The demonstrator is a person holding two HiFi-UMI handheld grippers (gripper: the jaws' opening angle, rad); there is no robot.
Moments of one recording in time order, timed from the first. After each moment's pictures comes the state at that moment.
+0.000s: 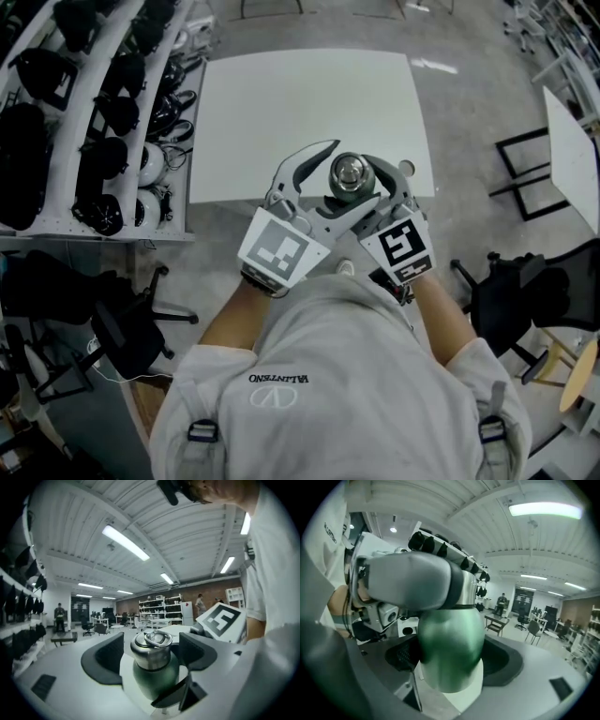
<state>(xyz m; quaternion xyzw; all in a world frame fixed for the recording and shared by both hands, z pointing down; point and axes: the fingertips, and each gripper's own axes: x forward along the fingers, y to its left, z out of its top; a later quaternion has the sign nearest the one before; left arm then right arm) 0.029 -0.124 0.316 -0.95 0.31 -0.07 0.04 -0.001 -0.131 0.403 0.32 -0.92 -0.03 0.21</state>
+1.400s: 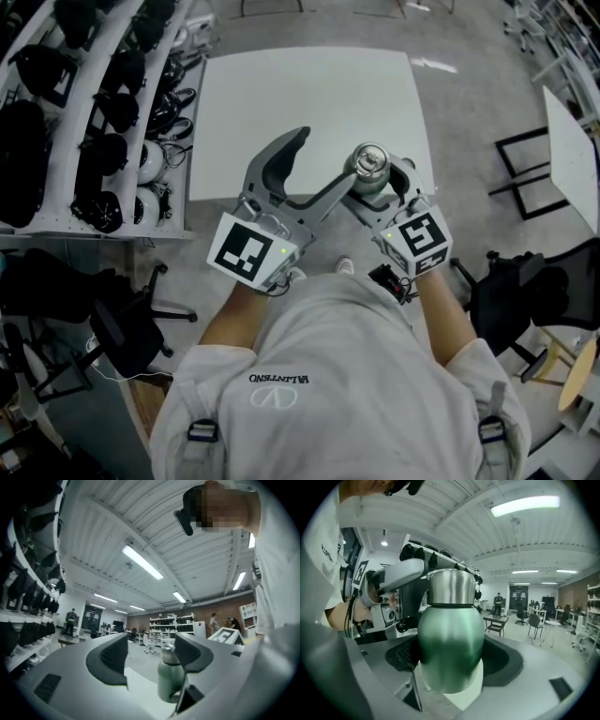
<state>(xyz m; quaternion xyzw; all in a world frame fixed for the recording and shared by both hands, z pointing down) -0.022 -0.130 0.284 -0.92 0.38 0.07 0.02 0.018 -0.138 0.397 0.34 -0.93 0.02 0.14</state>
